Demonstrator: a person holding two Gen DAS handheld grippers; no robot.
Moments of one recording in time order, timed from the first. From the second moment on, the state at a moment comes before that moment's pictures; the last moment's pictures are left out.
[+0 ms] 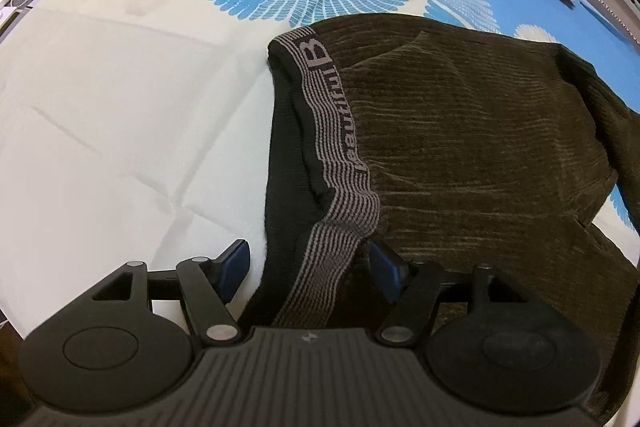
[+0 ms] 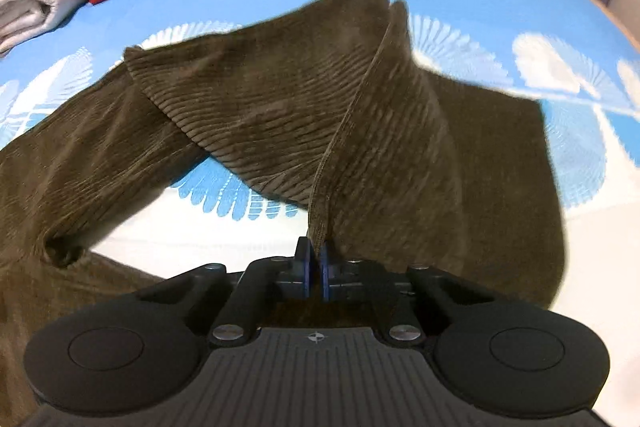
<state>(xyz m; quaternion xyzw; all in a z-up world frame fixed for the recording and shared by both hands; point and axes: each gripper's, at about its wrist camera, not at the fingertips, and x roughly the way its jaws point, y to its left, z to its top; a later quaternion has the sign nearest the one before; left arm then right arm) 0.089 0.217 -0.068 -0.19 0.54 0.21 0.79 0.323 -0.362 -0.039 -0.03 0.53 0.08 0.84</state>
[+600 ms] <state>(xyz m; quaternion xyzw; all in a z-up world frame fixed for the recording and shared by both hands) 0.087 0.179 -0.073 -0.14 0.55 0.20 0.80 0.187 -0.582 -0.012 0.03 0.61 0.07 0.79</state>
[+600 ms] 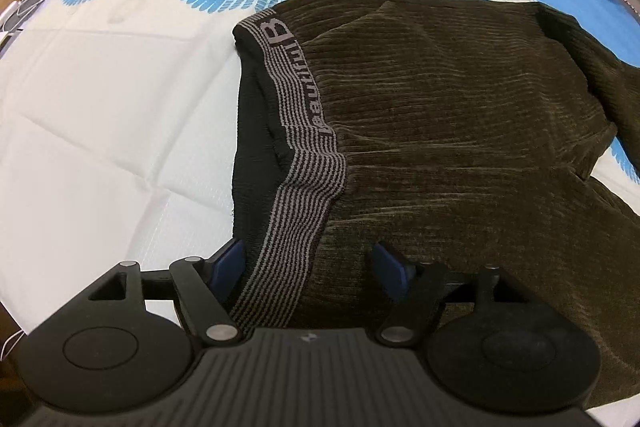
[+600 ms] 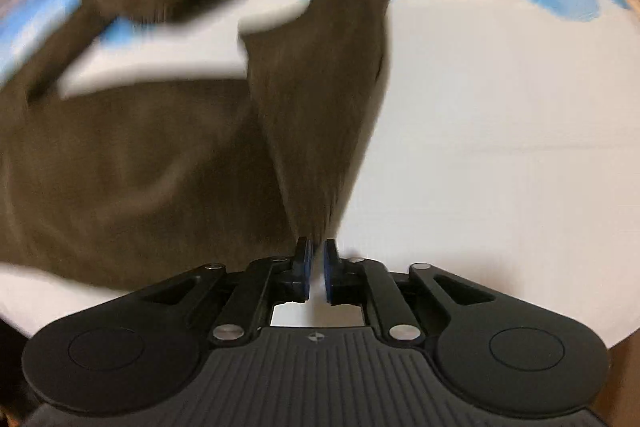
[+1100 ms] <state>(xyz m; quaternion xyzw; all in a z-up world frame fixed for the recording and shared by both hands) 0.099 0.184 -0.080 -0.13 0.56 0.20 0.79 0.271 -0.482 -0.025 -0.09 0.51 0.05 0.85</state>
